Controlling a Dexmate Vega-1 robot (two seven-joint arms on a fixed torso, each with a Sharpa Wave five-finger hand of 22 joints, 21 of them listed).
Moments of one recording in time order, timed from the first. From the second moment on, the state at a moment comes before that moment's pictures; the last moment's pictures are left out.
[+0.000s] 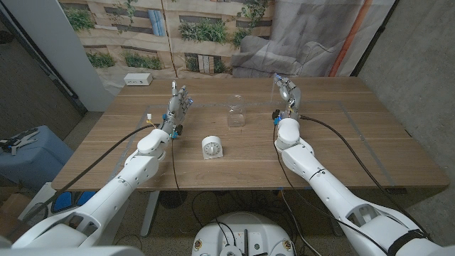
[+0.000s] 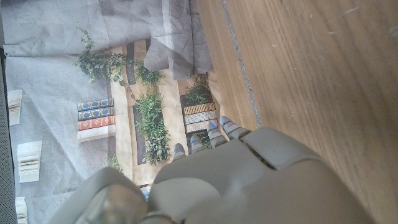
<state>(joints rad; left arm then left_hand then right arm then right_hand) 0.84 0.51 0.37 -1.30 -0.65 -0.29 -0.03 0.00 0.06 -0.21 0.16 0.32 -0.17 -0.22 0.20 0.21 -0.14 -0.15 0.21 0.20 -0.06 -0.04 0.19 0.20 -0.05 -0.03 0.22 0.20 -0.79 -0.20 -0.46 -1.38 0.26 0.24 -0.68 1.02 0.07 0.25 -0.16 0.19 0.89 -0.19 0.44 0.22 0.38 -0.04 0.21 0.23 0.23 -0.03 0.41 0.39 0.41 -0.02 0.20 0.17</state>
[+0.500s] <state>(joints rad) 0.84 0.51 0.37 -1.30 -0.65 -0.29 -0.03 0.00 0.06 -0.21 0.16 0.32 -0.17 -0.22 0.20 0.21 -0.14 -0.15 0.21 0.20 -0.06 -0.04 0.19 0.20 -0.05 -0.03 0.22 0.20 -0.80 -0.23 -0.46 -1.42 0.24 0.23 -0.68 1.02 0.07 0.25 -0.16 0.19 0.89 -0.19 0.44 0.22 0.38 -0.04 0.21 0.23 0.22 -0.04 0.41 0.39 0.41 -0.02 0.20 0.17</state>
